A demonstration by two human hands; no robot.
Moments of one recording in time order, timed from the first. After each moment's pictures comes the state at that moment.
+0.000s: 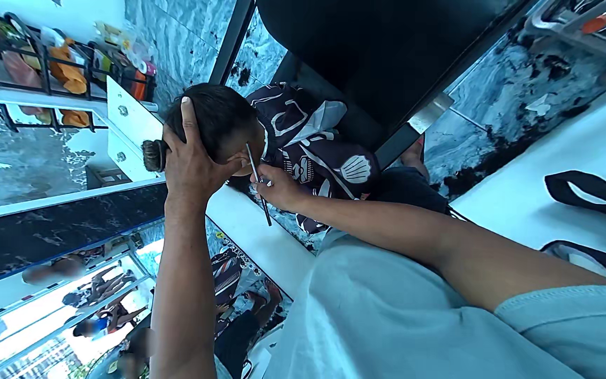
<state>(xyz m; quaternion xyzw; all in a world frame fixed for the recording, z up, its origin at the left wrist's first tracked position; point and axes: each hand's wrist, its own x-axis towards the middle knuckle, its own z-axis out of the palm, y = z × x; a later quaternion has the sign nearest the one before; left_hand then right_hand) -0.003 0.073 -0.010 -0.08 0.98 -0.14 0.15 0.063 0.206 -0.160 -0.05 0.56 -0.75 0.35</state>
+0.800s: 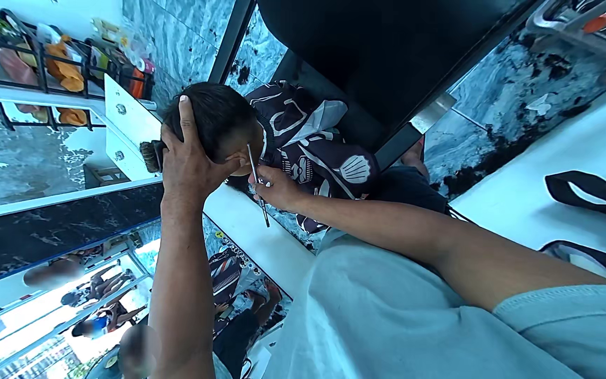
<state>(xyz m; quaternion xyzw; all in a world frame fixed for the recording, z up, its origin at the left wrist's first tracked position) -0.005 0.069 -0.008 -0.08 0.98 -0.13 0.15 0.063 0.200 -0.161 -0.03 0.53 -0.77 0.37</state>
